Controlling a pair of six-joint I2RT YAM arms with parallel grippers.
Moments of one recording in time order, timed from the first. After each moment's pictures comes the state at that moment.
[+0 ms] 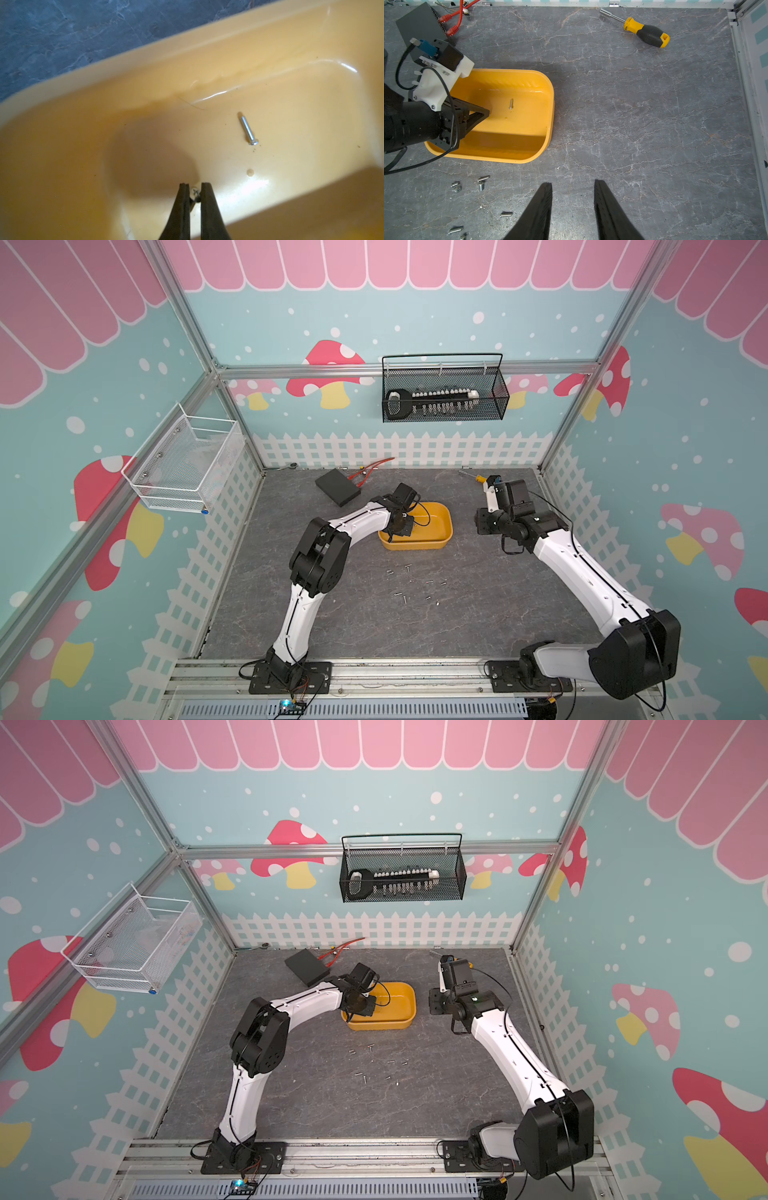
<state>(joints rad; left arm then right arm) -0.58 2.22 1.71 -0.62 -0.07 -0.28 0.30 1.33 1.17 -0.69 0.07 0.18</state>
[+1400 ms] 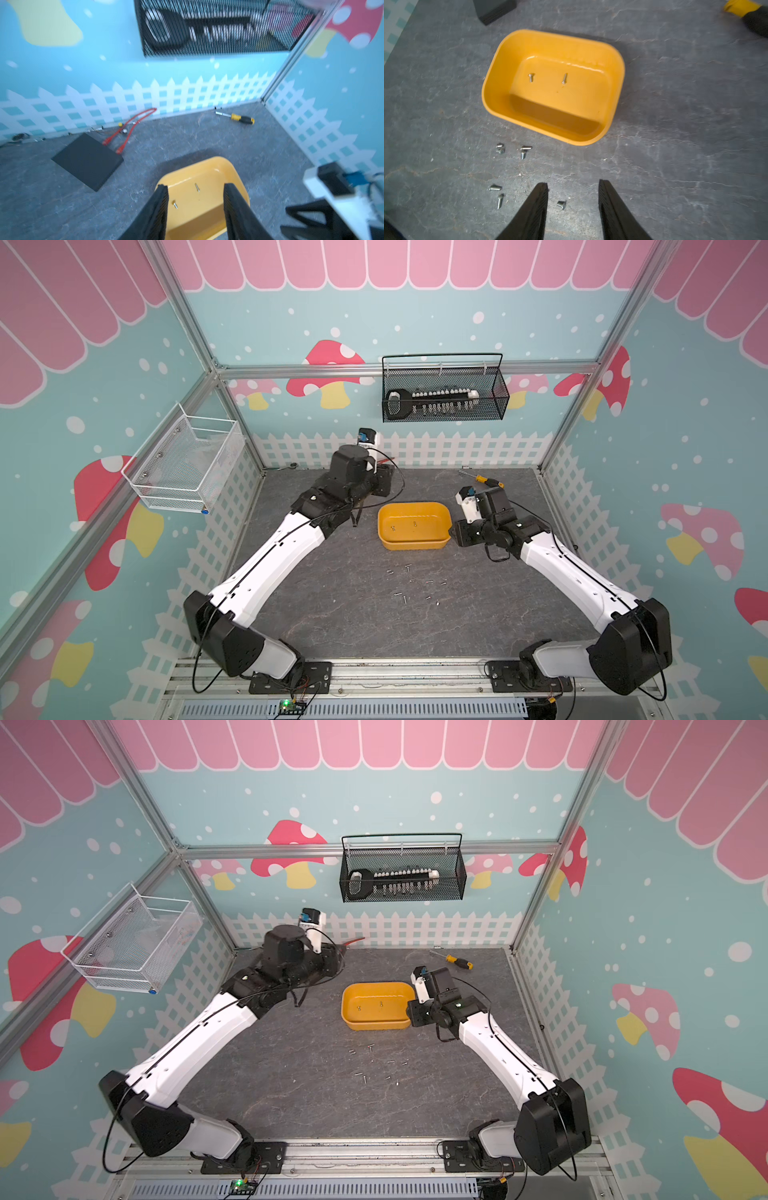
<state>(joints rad) -0.55 1.43 1.54 -0.44 -0.13 -0.23 0.46 1.35 1.08 -0.64 -0.12 0.16</state>
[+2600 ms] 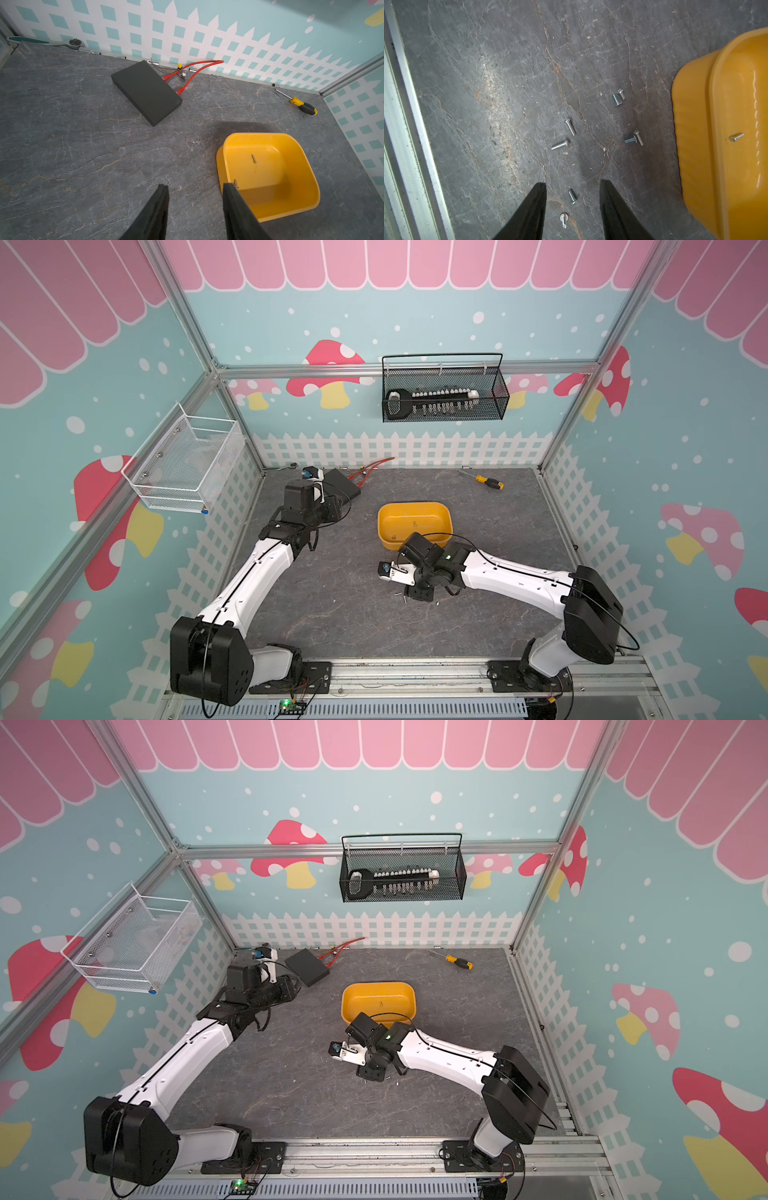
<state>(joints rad) -0.17 1.30 1.04 -0.28 0.11 -0.28 0.96 1.59 1.15 -0.72 -0.05 -0.49</state>
